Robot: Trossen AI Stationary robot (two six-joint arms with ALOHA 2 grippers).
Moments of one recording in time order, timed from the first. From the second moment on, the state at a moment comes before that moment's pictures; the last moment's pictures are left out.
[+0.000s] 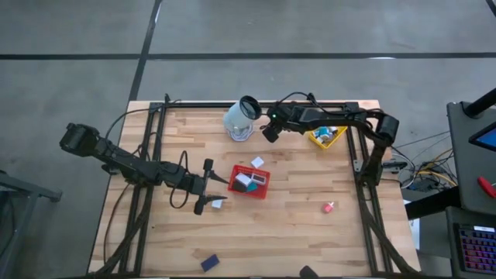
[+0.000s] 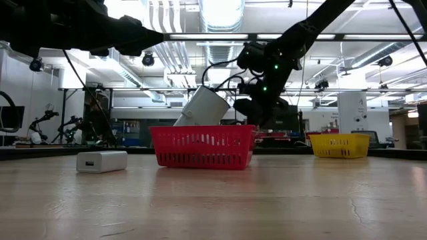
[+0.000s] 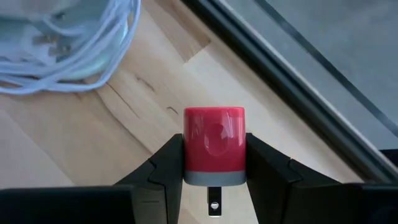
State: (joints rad) left arm -0.29 1.23 0.34 0.73 -0.10 0.32; right arm -0.45 1.82 1.15 -0.31 0.37 0.20
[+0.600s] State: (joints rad) left arm -0.29 1.23 0.34 0.73 -0.10 0.32; right arm -0.43 1.69 1.12 -0.24 0.45 0.15
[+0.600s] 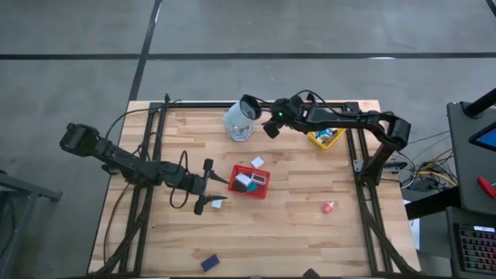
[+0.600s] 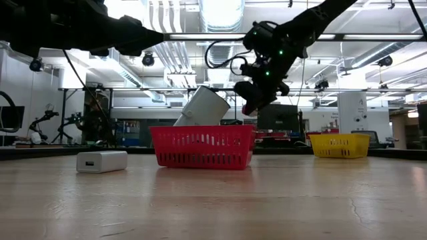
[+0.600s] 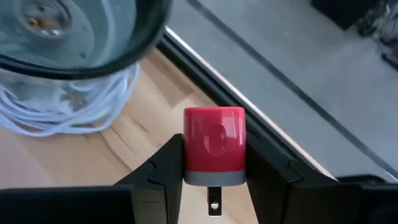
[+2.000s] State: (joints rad) left arm -0.29 1.23 0.34 0.73 -0.10 0.32; right arm -0.30 1.56 0.72 0.61 0.40 -0.09
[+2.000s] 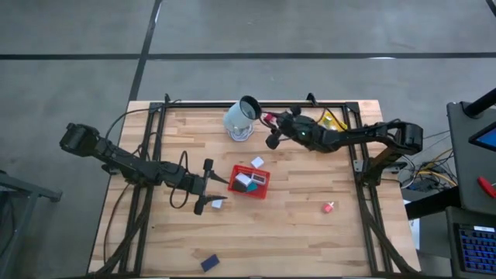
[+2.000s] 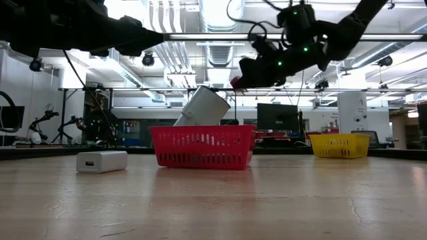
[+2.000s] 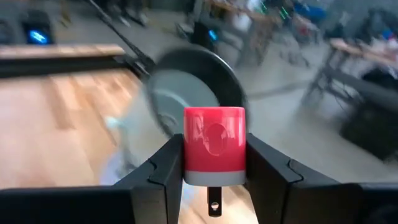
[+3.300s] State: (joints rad) left arm -0.29 1.23 0.34 0.73 -0.10 0.31; right arm -0.24 1.69 0.39 1.33 0.05 -0.13
